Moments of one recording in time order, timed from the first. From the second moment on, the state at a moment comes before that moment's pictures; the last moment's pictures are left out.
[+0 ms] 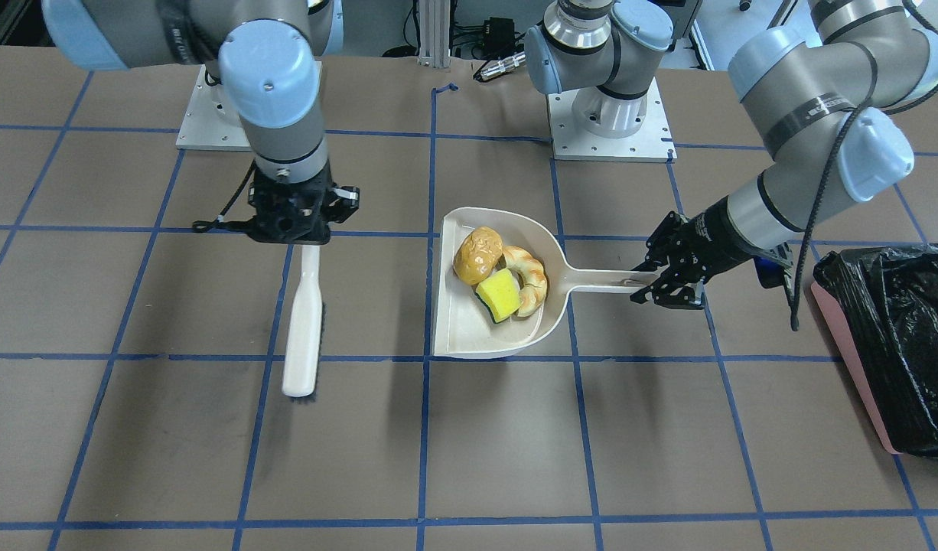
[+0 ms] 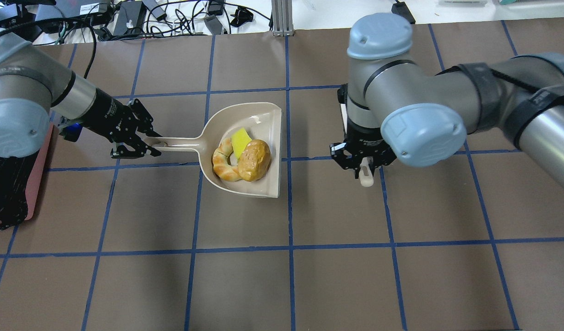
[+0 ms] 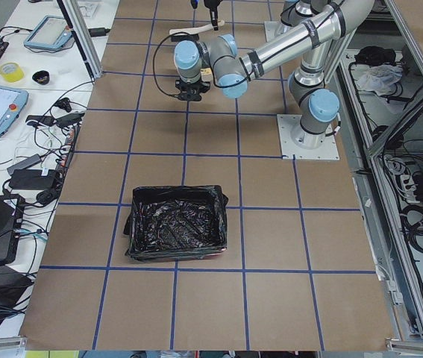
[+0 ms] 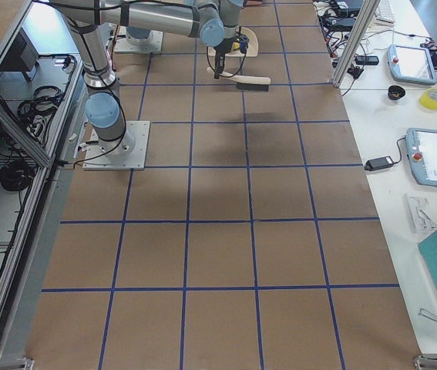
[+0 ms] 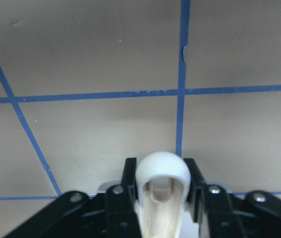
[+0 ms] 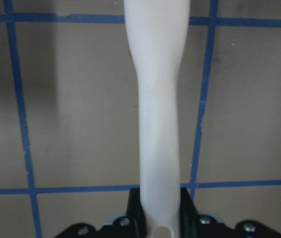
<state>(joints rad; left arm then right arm) -1.27 -1.70 -1.82 -1.36 1.19 -1.18 1.73 -1.48 1.79 -1.71 -1.61 0.14</state>
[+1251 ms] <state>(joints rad) -0.86 -1.90 -1.35 -1.71 1.18 -0.87 1.27 -1.28 1.78 -1.97 -1.67 -0.33</state>
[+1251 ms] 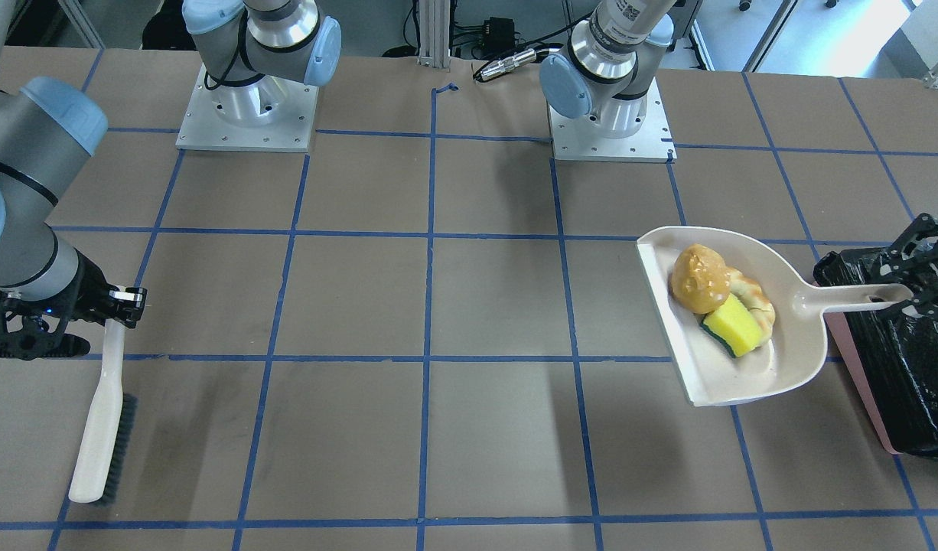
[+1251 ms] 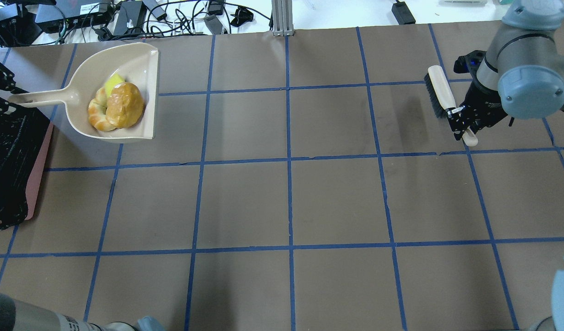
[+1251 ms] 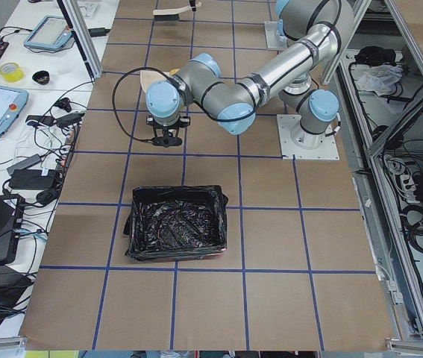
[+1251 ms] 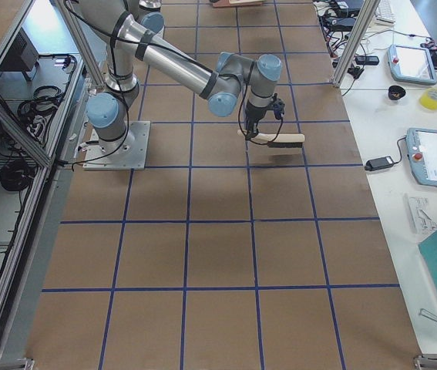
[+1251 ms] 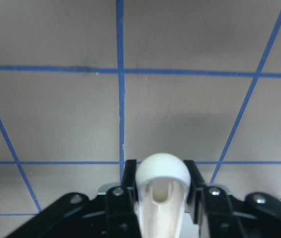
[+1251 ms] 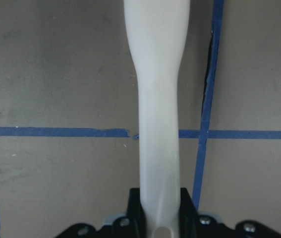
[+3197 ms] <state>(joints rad) -0.44 -2.37 -0.68 -1.83 1.33 -0.75 1.22 -1.27 1.83 -2.03 -1.76 -0.36</state>
